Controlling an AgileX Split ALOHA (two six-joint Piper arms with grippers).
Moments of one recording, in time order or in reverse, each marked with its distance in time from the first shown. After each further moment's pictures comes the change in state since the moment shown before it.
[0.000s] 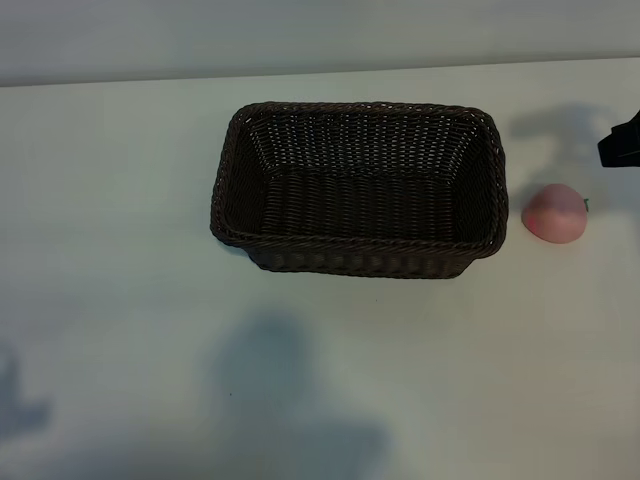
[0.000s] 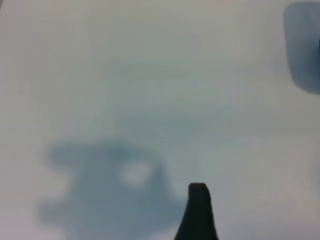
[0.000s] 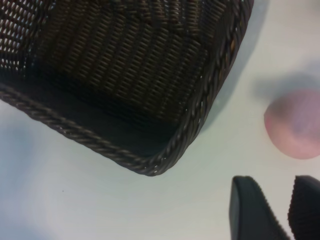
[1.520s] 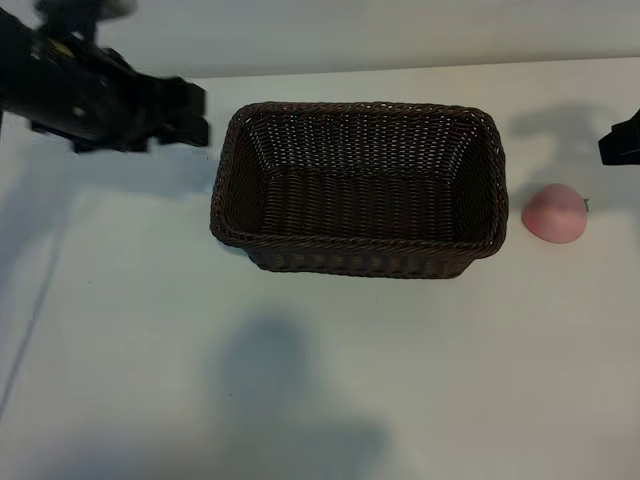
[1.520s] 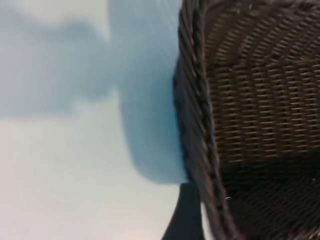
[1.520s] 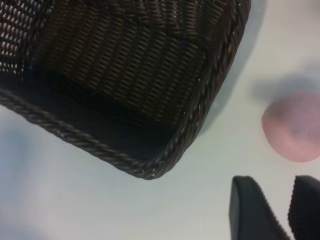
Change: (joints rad) left arm -0.368 1.362 -0.524 -0.238 -0.404 -0.055; right arm 0.000 0.000 0.000 0.000 -0.006 0.000
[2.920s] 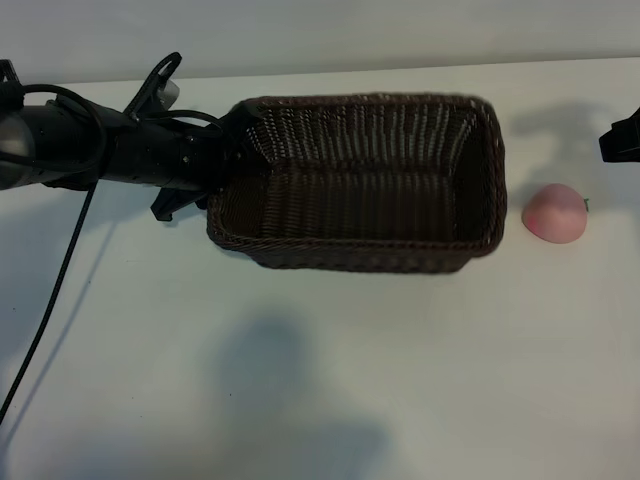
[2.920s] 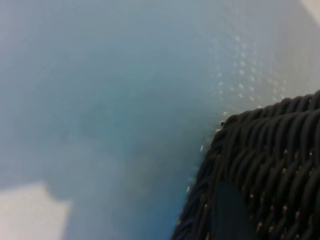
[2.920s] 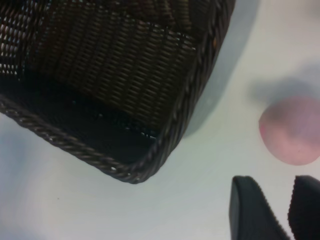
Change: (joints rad) left arm -0.003 0.410 0.124 -0.891 -0.417 0.287; right arm 0.000 0.000 0.000 0.000 -0.015 0.000
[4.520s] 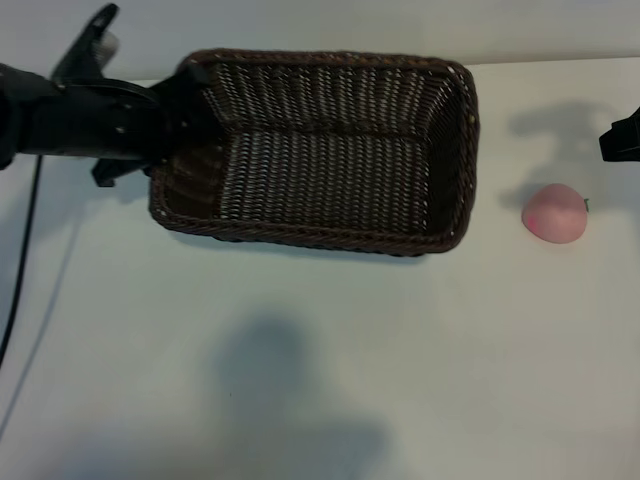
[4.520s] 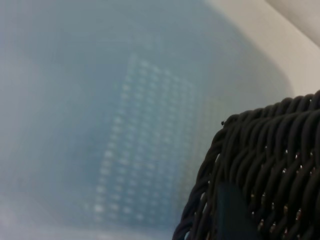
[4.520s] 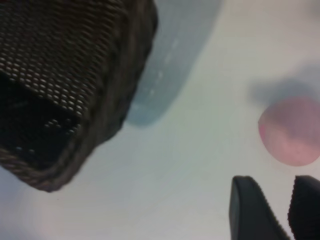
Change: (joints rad) left arm 0.087 -0.189 0.031 0.132 0.075 0.002; right arm 0.000 0.000 0.000 0.000 -0.003 0.000
